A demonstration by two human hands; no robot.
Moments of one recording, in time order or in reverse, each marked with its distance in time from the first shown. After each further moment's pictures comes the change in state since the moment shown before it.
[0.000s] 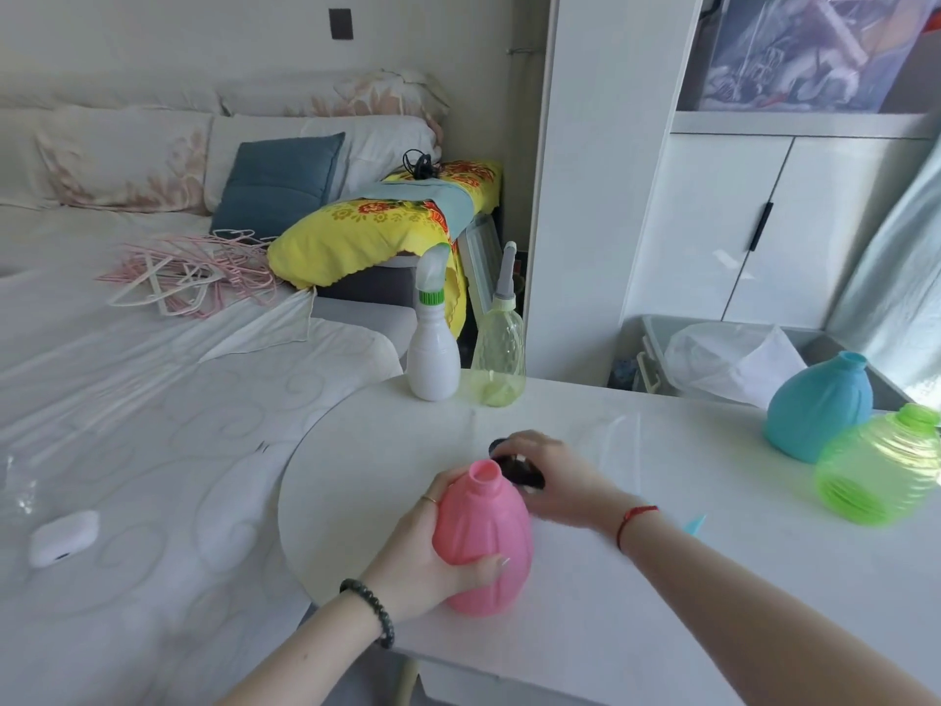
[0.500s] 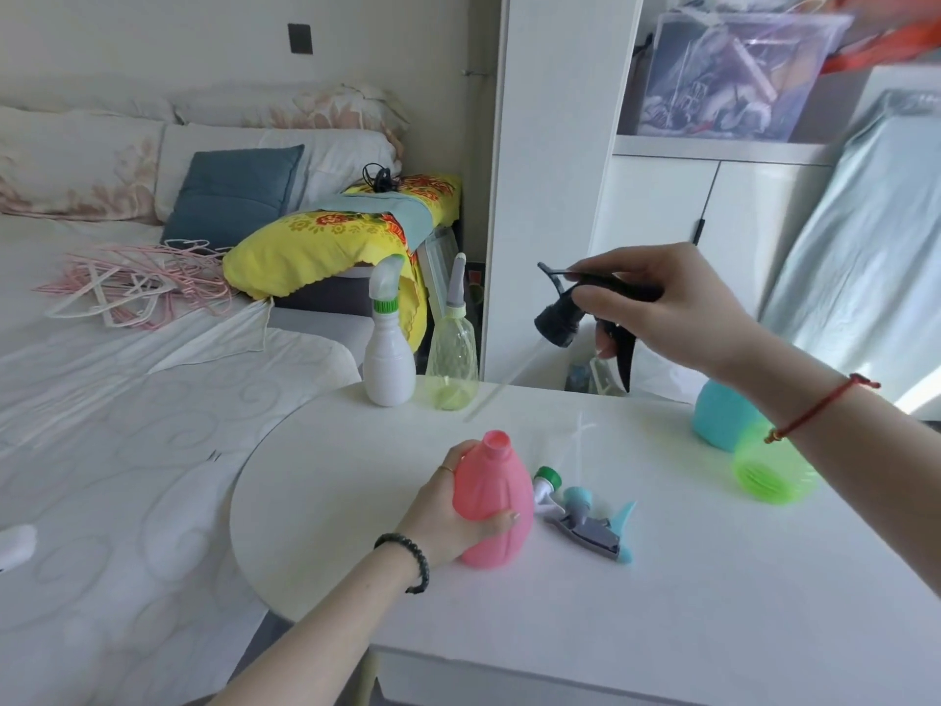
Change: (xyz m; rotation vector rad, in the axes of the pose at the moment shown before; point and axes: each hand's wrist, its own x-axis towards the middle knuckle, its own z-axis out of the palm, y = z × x) left_hand 0.044 0.014 0.048 0.003 -0.029 -0.020; right_hand -0.058 -0.089 -0.190 0.380 0.415 0.017
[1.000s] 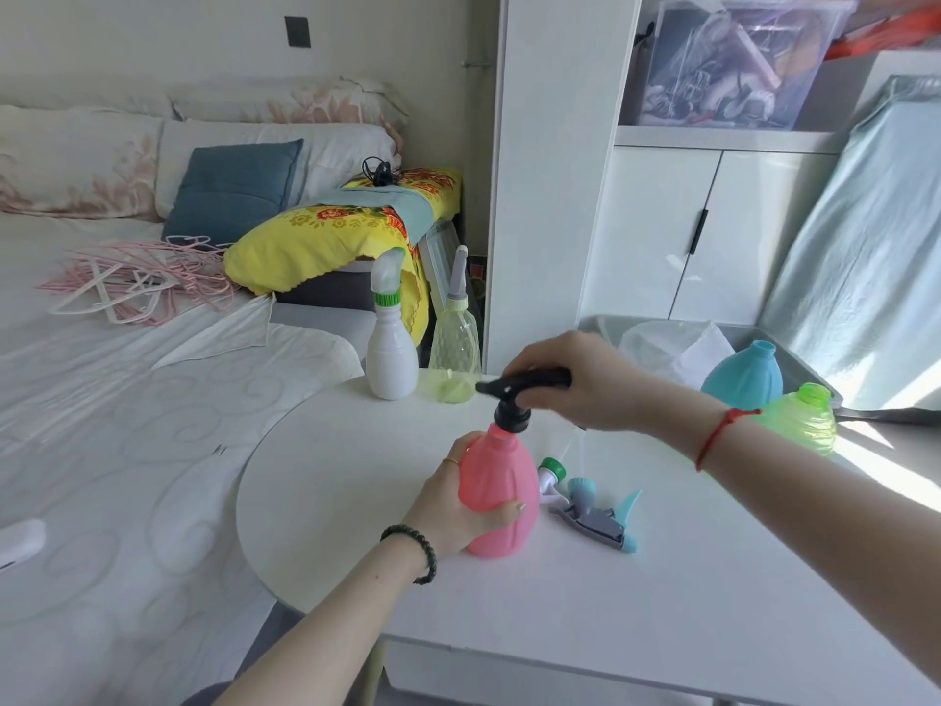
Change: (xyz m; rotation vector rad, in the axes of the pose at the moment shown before) left_hand -0.002 0.003 0.001 0.001 0.004 -0.003; right_hand -0.003 0.041 0.050 -0.463 -0.338 -0.041
